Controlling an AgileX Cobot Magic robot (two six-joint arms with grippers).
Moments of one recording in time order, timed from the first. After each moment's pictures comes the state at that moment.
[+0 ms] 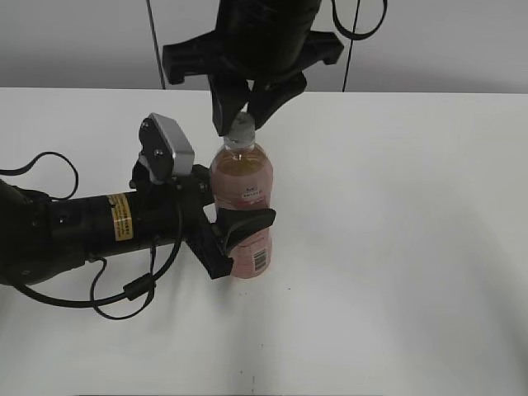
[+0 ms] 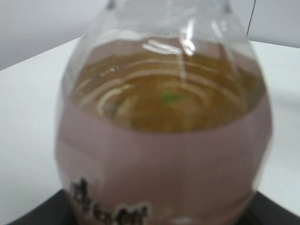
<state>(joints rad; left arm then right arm) -0.43 2.01 -0.70 0.80 -1.07 -0.25 0.75 1.96 -1.87 0.10 1.22 0.17</state>
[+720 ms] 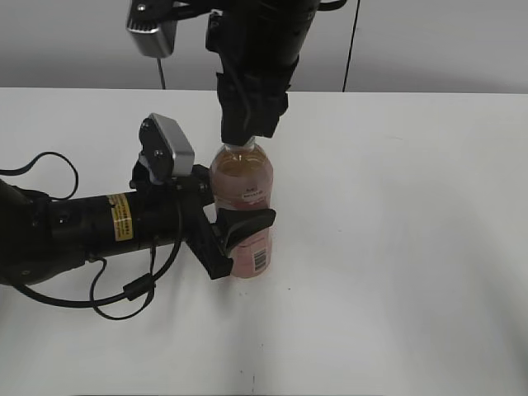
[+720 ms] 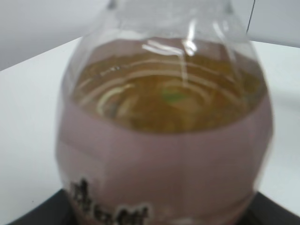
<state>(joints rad) -0.43 2.01 -0.70 0.80 -1.07 -0.25 0.75 1.96 -1.87 0.11 1.22 -1.01</state>
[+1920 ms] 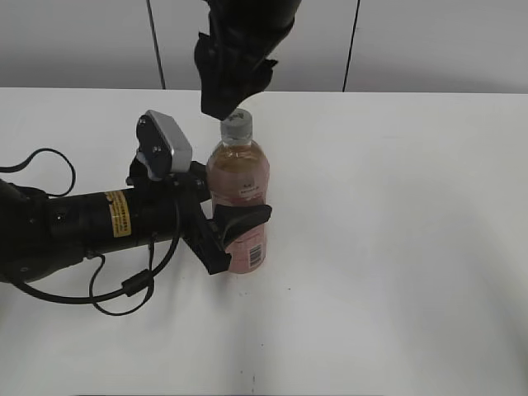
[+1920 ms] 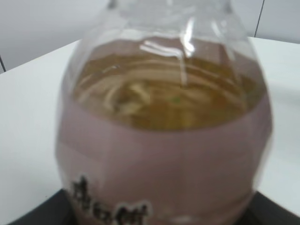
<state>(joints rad) -0.42 2.00 -0.70 0.79 -1.05 -0.24 0.75 1.94 -1.95 0.13 1.23 -0.82</state>
